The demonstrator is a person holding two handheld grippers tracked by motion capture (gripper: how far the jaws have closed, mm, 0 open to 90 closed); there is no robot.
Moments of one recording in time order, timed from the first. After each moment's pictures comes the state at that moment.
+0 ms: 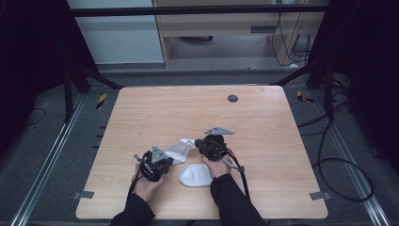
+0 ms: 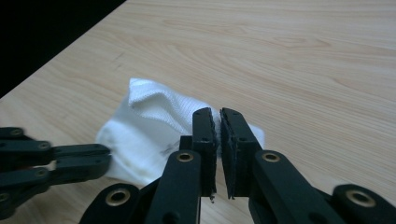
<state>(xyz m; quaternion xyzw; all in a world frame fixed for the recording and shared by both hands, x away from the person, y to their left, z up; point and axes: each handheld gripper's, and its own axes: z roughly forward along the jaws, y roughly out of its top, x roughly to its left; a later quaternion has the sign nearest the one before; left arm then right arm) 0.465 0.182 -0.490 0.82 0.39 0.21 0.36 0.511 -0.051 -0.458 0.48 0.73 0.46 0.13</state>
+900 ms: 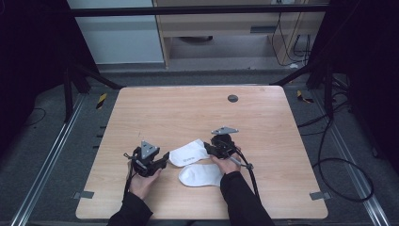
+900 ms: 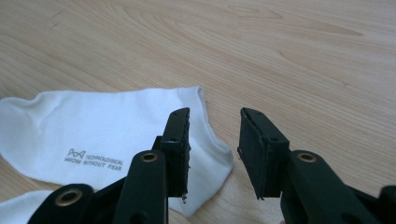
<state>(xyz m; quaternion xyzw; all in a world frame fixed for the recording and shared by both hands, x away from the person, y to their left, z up) 0.470 0.196 -0.475 0.75 0.46 0.25 0.40 0.529 -0.077 -0.481 0.47 0.77 0.40 0.17</state>
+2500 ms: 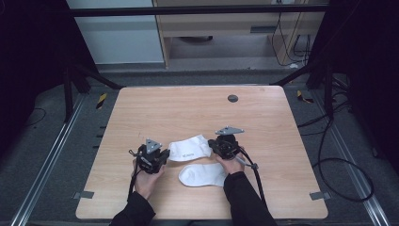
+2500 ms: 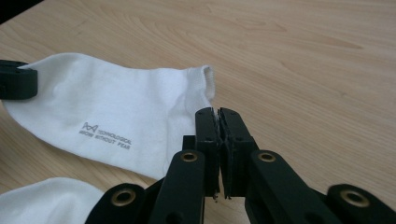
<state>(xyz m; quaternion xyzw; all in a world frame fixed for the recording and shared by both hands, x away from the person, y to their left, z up) 0.478 0.182 -0.471 0.76 0.48 0.22 0.39 0.524 -0.090 -0.471 0.45 0.77 0.43 0.16</state>
